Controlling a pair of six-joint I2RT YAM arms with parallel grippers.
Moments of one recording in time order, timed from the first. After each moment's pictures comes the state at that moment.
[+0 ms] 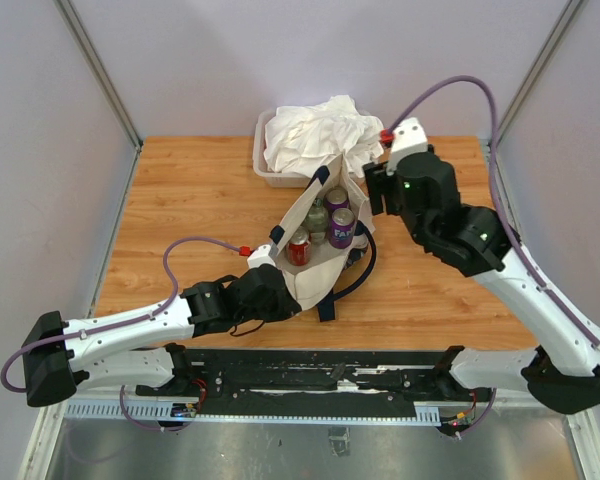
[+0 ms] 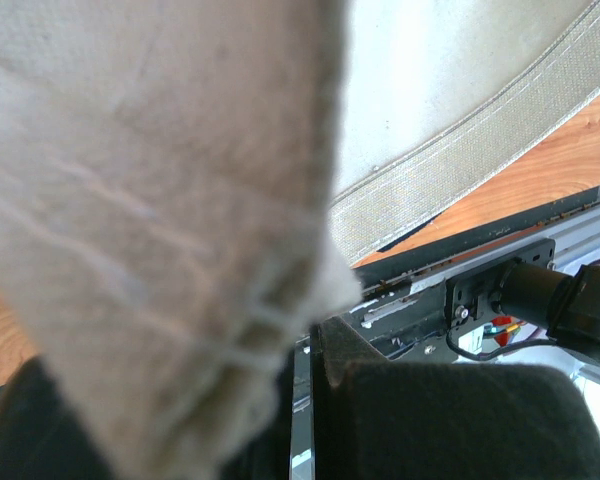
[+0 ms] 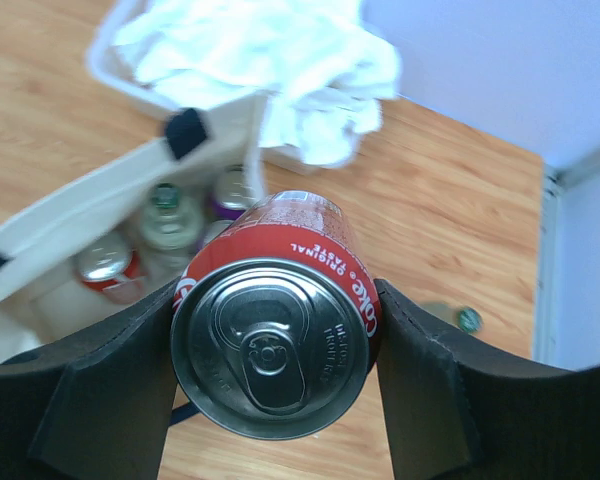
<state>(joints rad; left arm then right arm) -1.11 1.04 0.70 -0.42 -0.25 -1.11 0.81 1.19 1.57 -0.76 0.63 0.03</state>
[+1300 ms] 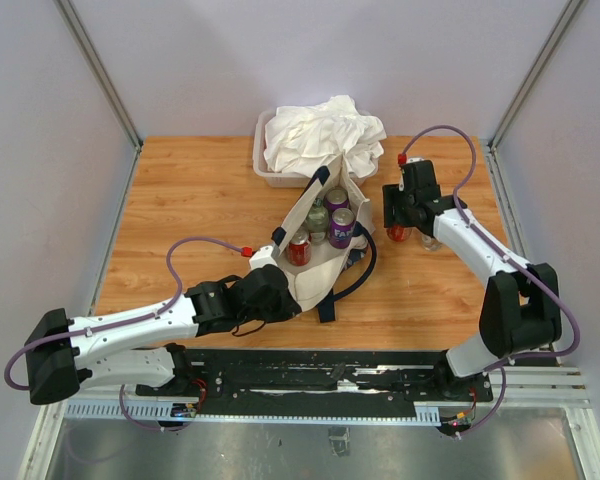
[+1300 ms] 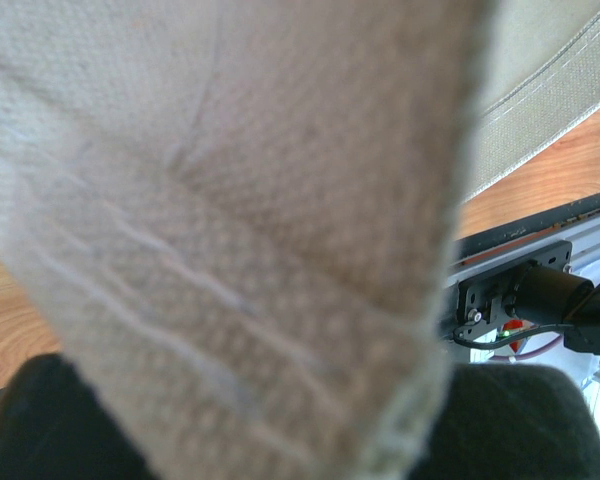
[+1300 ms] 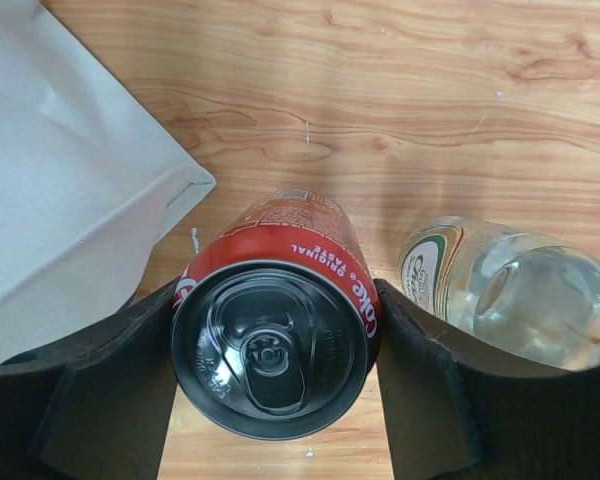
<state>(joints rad) -1.11 1.07 0.70 -0.42 -0.25 -1.11 0.27 1.52 1.12 -0.44 0.16 0.13</state>
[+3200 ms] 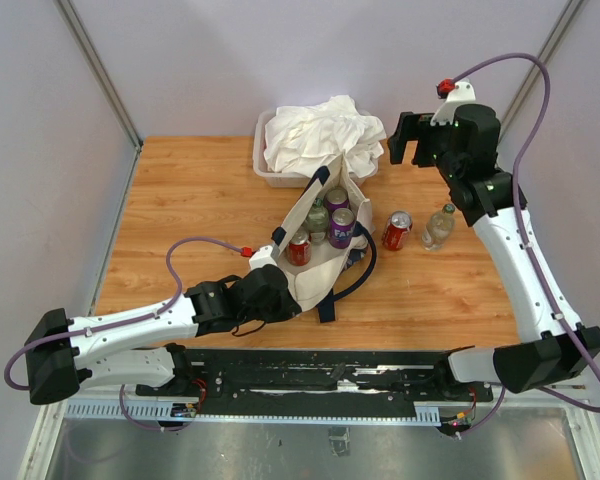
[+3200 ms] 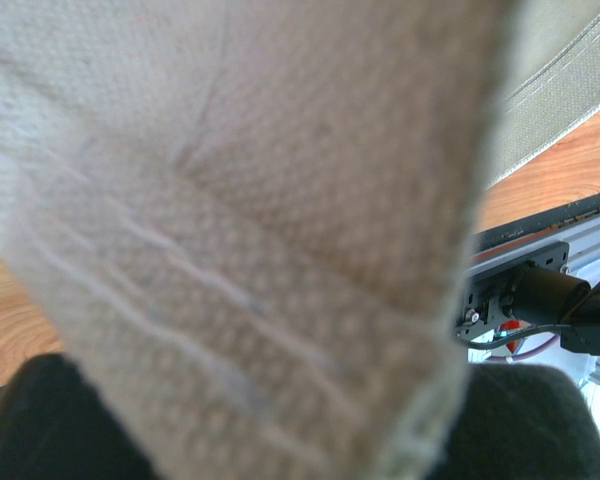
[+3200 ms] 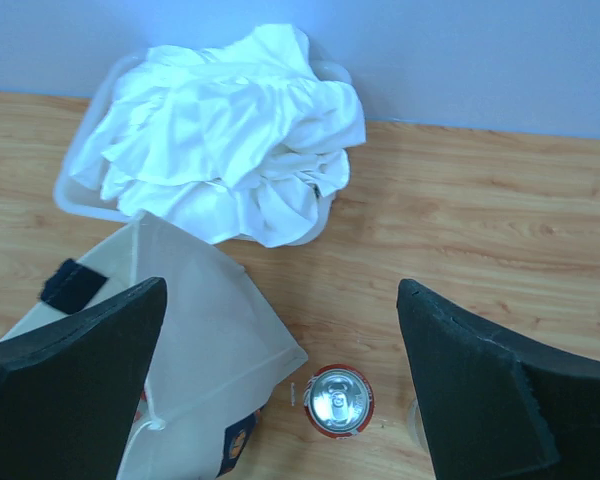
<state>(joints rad) -1.11 1.07 0.70 -0.42 -0.25 -1.12 0.26 1.33 1.55 -0.46 -0.02 0.12</state>
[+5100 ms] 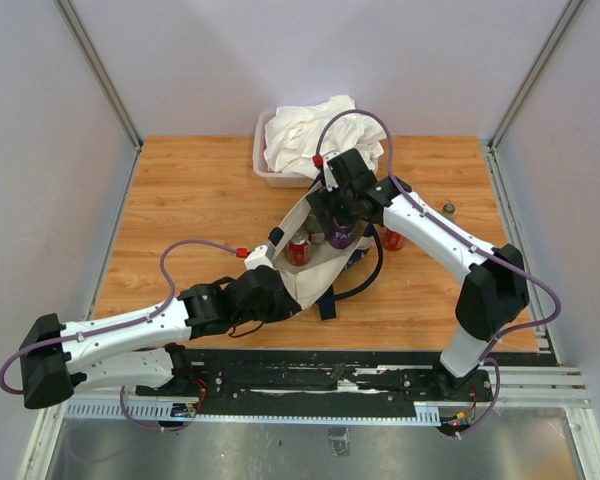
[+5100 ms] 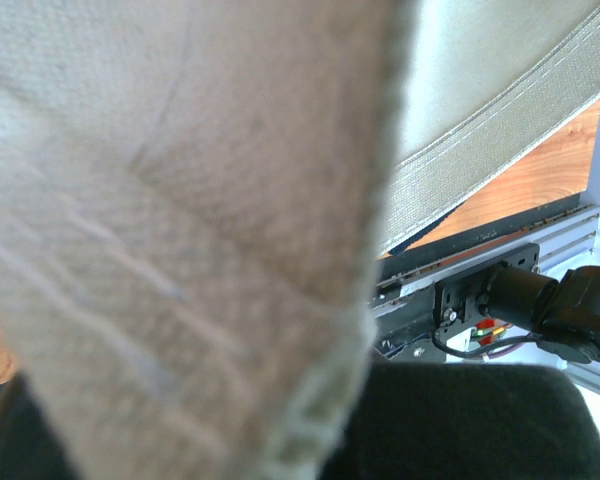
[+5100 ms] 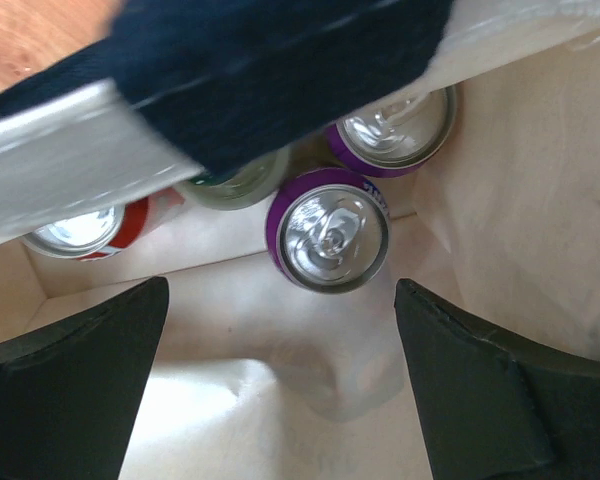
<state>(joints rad) -1.11 1.01 0.67 -0.39 -0.25 -1.14 0.63 1.71 1.51 -0.70 0.12 0.02</state>
